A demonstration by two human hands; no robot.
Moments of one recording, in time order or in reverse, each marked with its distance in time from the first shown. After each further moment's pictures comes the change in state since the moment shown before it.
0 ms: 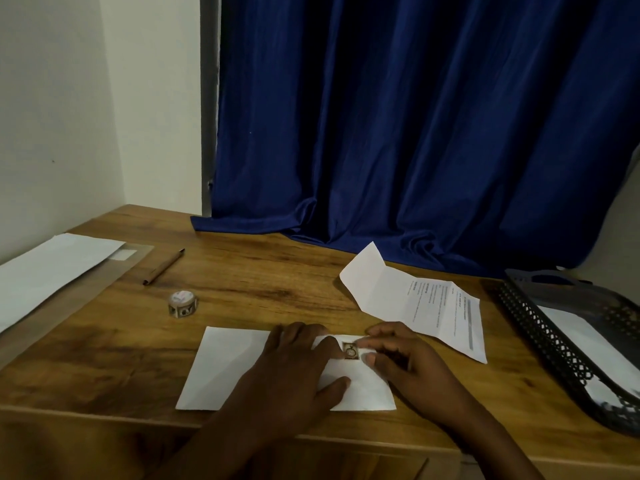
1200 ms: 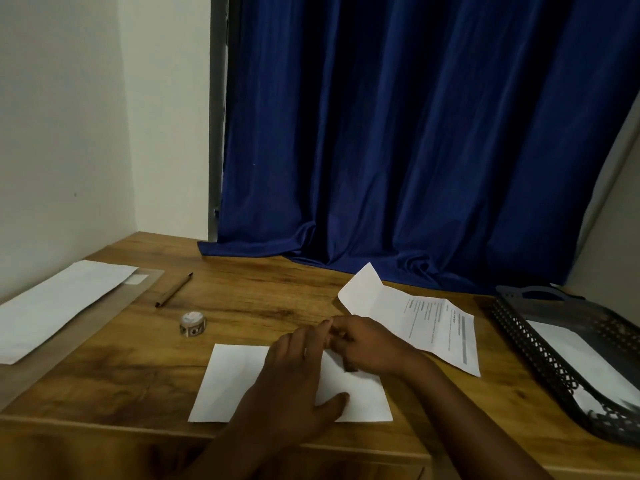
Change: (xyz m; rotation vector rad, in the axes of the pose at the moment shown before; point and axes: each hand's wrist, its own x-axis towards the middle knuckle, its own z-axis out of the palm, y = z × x) left_hand -0.005 0.006 0.000 -0.056 0.248 -0.013; right_hand 0.067 -0.060 0.007 -0.145 -0.265 -0.049
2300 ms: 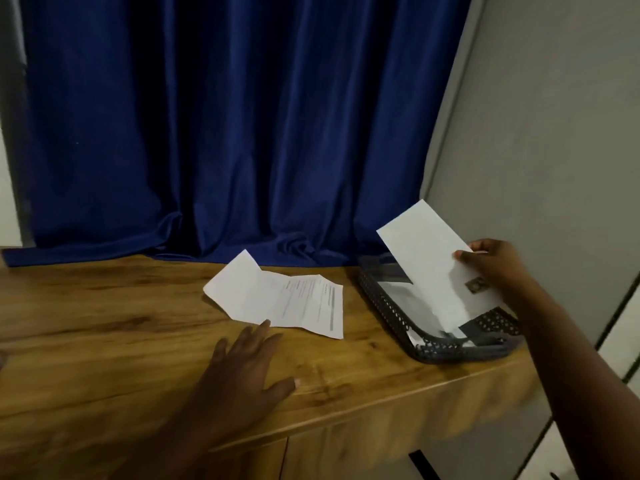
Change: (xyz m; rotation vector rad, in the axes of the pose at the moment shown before) left_hand 0.059 0.074 0.061 -0.025 -0.316 0.092; right_hand -0.233 0.161 -0.250 0.151 1.025 0.699
